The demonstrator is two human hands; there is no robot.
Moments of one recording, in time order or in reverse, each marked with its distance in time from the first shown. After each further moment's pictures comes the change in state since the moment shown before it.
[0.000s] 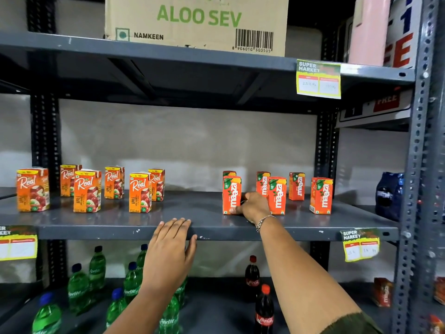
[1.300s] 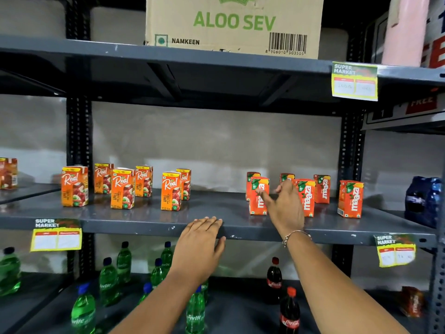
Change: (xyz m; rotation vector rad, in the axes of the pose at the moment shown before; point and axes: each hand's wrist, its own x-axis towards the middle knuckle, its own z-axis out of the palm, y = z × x) left_hand 0.007 -0.016 -0.019 -0.058 -0.114 0.153; right_hand -0.041 -0.014 0.003 -0.085 0.513 -0.282
